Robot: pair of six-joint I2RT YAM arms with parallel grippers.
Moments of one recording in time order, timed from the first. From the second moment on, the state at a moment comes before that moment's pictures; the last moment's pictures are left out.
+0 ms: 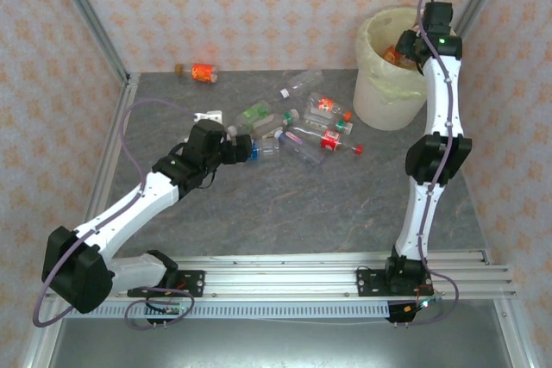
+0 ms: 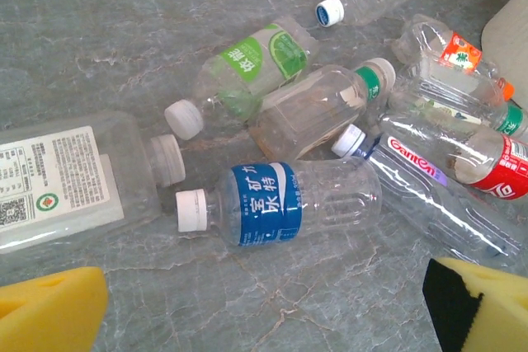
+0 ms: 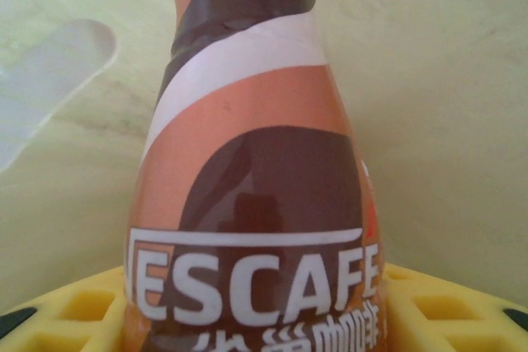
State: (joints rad) left arm -0.48 1.21 0.92 -0.36 -0.22 -0.47; right arm -0.12 2.28 2.59 -1.00 0.05 0.26
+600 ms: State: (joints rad) left arm -0.48 1.44 1.13 -0.50 -0.15 -0.16; right arm -0.12 2.22 2.58 -1.02 0.00 0.28
